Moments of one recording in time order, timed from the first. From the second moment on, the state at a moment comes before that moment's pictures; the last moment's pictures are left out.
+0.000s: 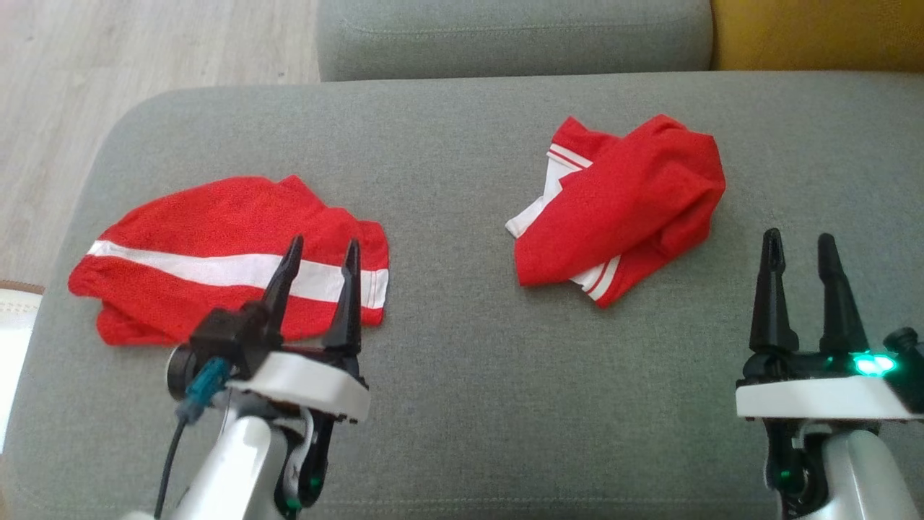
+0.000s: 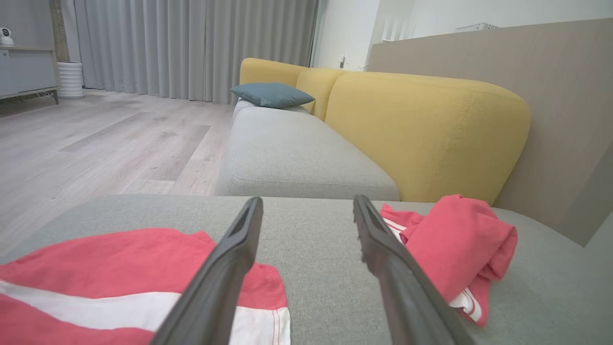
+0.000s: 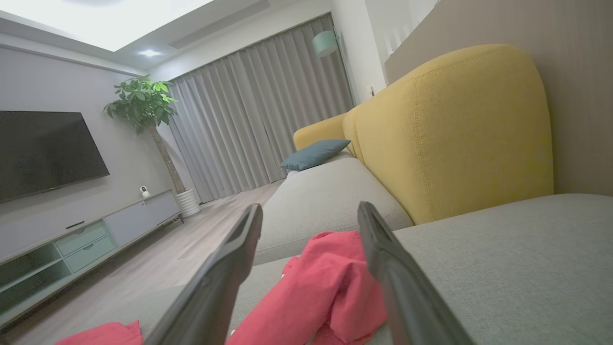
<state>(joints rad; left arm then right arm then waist) -0.18 0.12 -0.39 0.16 -0.35 0.11 -0.25 -0.05 -0.04 -0.01 0.08 0.36 0.12 -0.26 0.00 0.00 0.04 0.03</state>
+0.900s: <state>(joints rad) -0.14 0.06 -0.32 0.11 -0.27 0.02 -0.25 -0.07 -0.04 0.10 0.21 0.27 0.12 -0.25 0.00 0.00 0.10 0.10</state>
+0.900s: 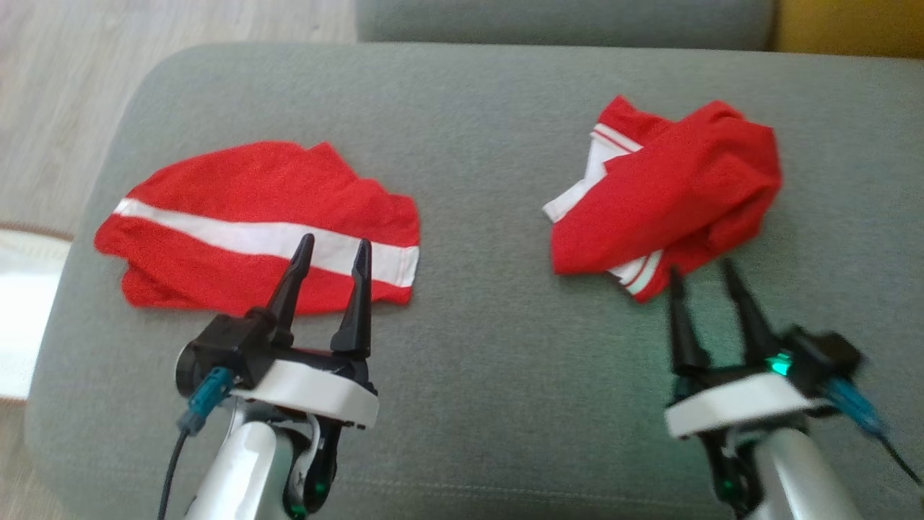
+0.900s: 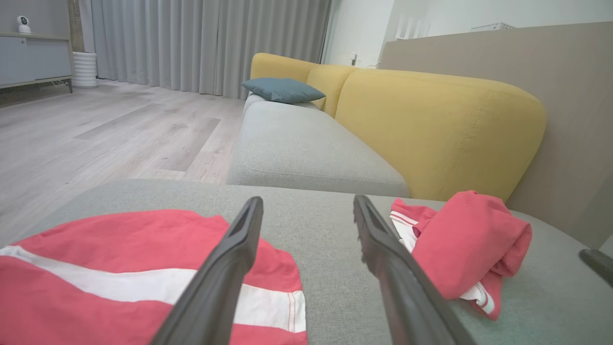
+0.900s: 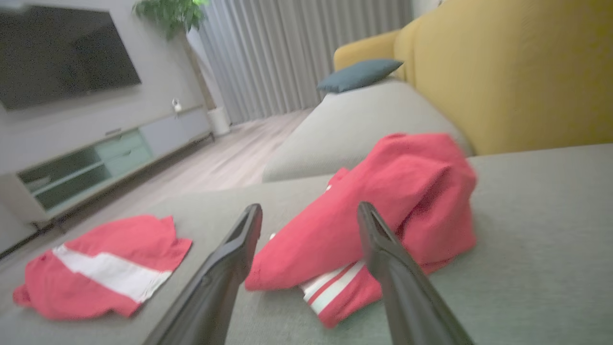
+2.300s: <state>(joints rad) -0.21 0.05 -0.37 0.12 -0.34 0.04 -0.25 -0.62 -0.06 0.27 0.51 0.18 0.12 -0.20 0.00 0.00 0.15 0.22</state>
